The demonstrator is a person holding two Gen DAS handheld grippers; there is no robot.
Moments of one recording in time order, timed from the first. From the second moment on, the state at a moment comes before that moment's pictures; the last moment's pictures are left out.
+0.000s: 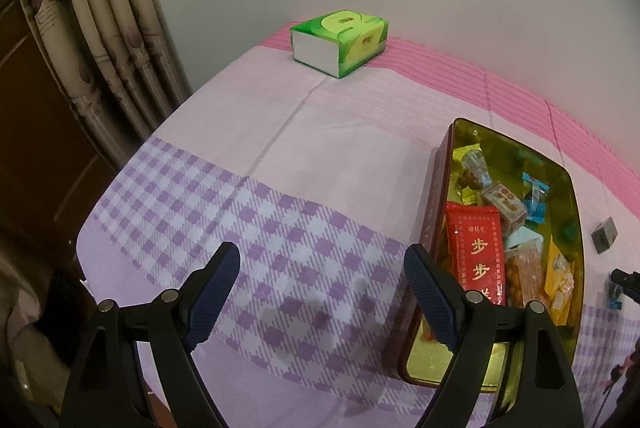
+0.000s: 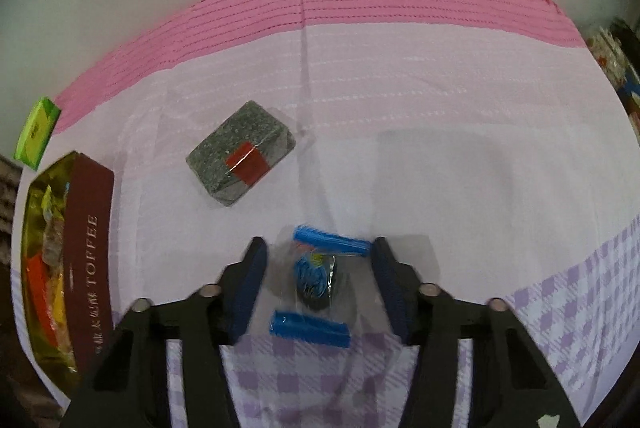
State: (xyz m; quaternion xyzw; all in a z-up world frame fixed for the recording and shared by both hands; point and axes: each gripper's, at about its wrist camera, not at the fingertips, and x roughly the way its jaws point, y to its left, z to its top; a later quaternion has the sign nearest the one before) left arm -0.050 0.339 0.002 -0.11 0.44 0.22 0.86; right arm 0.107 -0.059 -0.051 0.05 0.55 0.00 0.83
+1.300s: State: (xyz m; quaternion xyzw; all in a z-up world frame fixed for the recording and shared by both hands) left arm 0.078 0.056 0.029 0.08 0.44 -0.09 0.89; right arm 0.021 -0.170 -0.055 -0.02 0.51 0.05 0.86
